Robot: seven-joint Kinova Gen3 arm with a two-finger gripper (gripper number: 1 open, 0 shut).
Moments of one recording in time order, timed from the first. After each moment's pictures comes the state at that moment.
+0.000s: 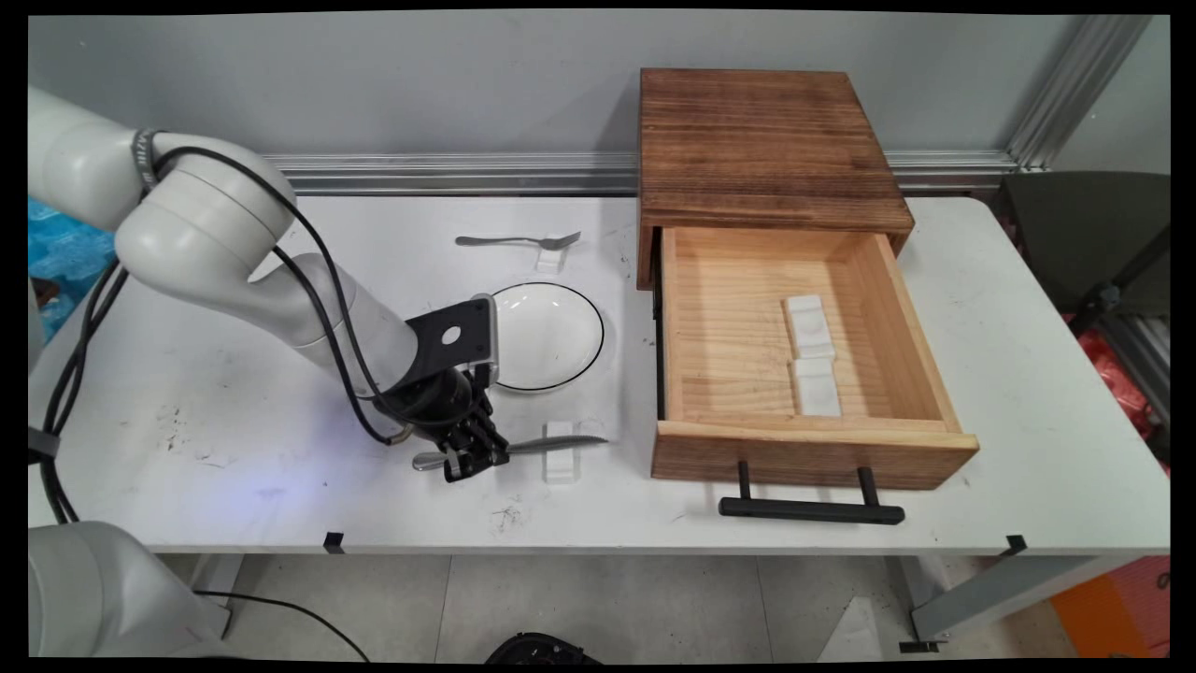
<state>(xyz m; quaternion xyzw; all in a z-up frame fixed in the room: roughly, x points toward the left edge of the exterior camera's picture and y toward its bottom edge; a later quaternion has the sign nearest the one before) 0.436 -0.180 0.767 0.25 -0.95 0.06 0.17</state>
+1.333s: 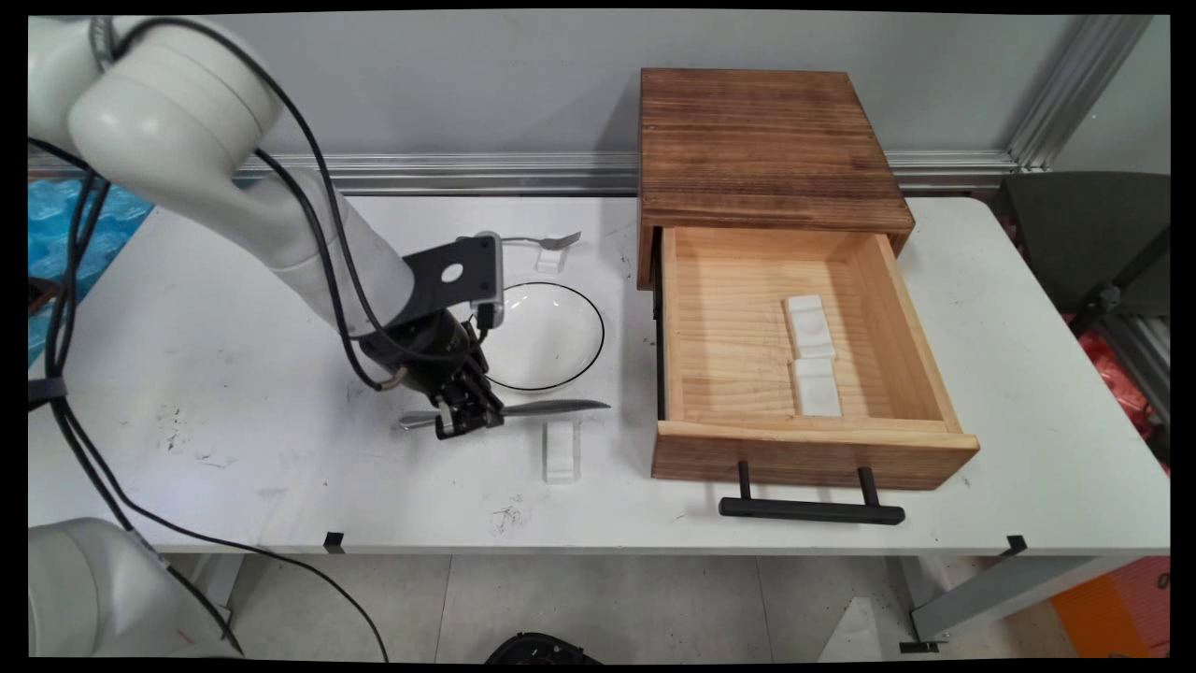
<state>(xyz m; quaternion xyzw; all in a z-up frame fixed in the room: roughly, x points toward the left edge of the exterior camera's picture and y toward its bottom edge) 0.426 -0.192 0.842 0.24 -0.96 0.07 0.15</state>
